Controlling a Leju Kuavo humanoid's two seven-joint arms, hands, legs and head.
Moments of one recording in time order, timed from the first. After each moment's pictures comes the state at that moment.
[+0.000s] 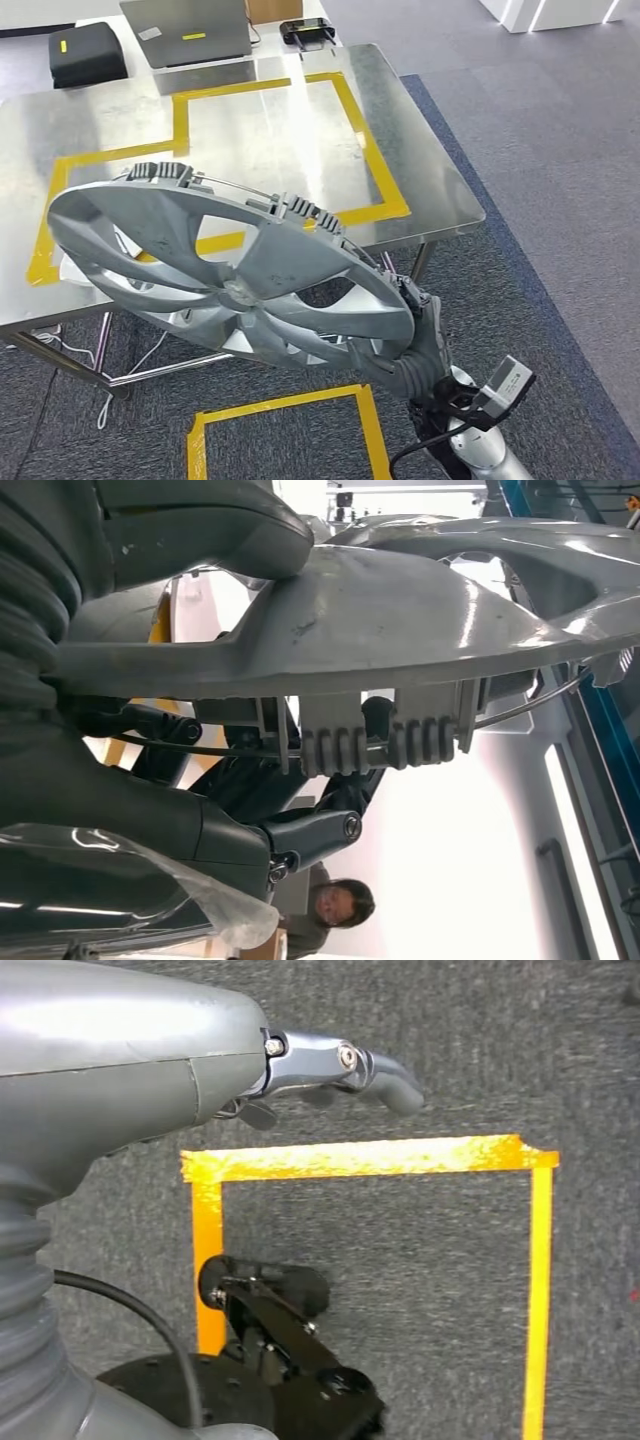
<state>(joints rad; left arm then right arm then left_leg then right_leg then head) 0.24 -0.32 0.74 -0.99 -0.71 -0.13 -0.21 -0.02 -0.11 0.50 -1.86 -0.13 0.01 -0.56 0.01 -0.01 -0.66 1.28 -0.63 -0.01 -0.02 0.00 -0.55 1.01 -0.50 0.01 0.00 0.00</state>
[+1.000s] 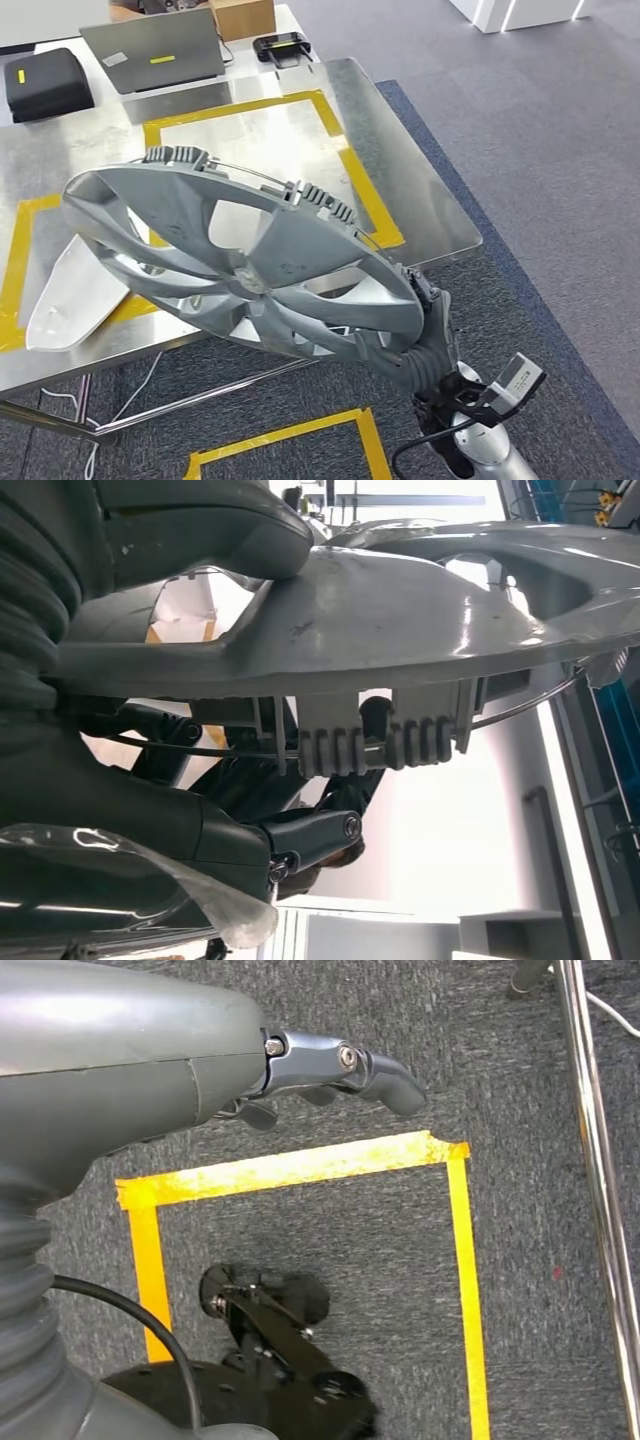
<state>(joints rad) 0.23 -0.32 0.75 -0.98 -0.75 -0.12 -0.22 -0.03 -0.10 0.48 -1.86 -0.12 0.00 -0.57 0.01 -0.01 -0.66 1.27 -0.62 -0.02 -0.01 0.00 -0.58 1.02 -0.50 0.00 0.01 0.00</state>
